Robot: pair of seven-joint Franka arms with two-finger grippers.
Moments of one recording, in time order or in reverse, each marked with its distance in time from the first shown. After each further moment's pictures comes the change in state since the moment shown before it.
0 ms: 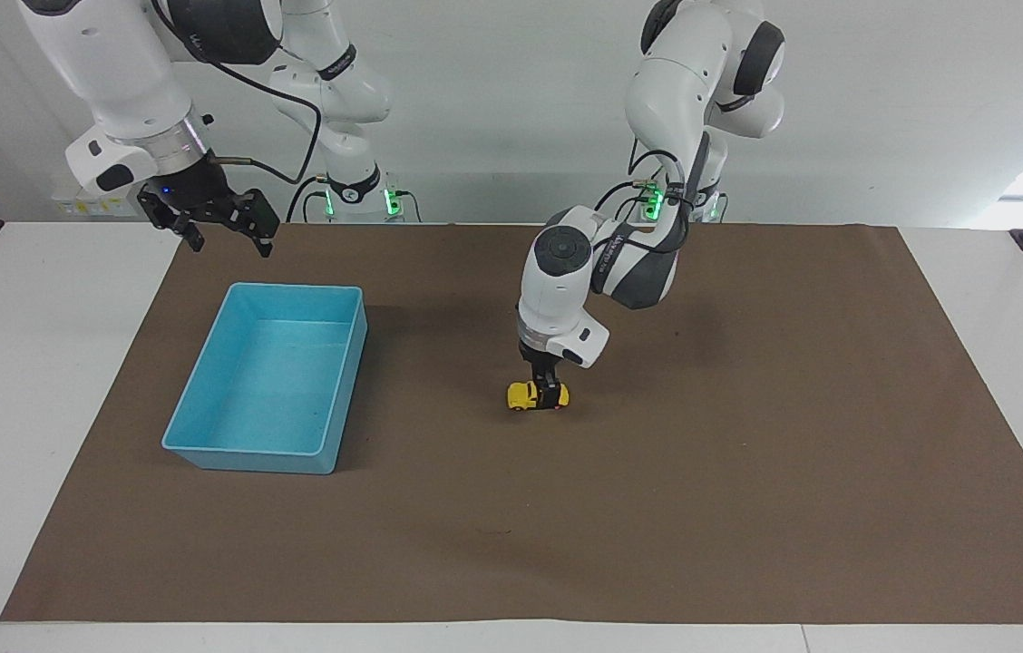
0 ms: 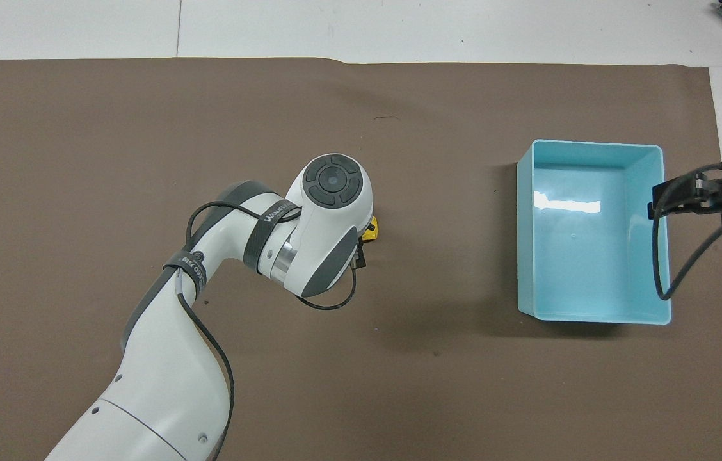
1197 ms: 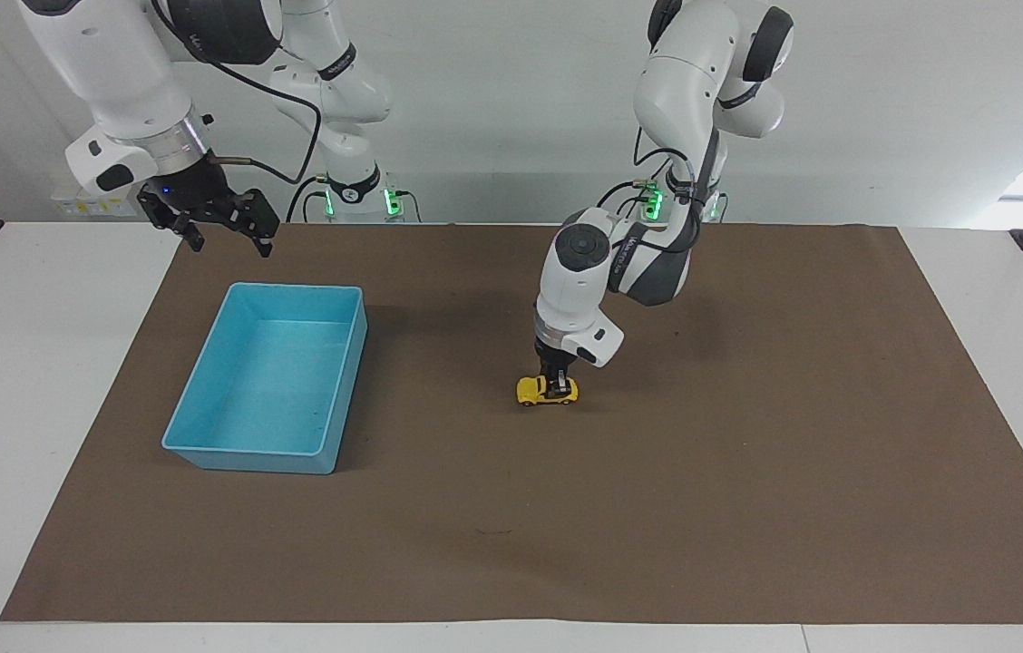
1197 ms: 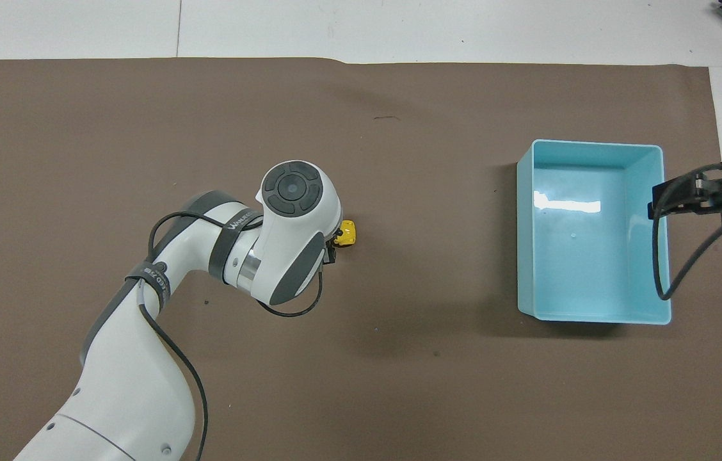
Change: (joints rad) left arm 0.052 -0.104 0.018 -0.161 -0.001 0.069 0.129; right arm 0.000 0.000 0.000 0.000 0.000 0.000 0.000
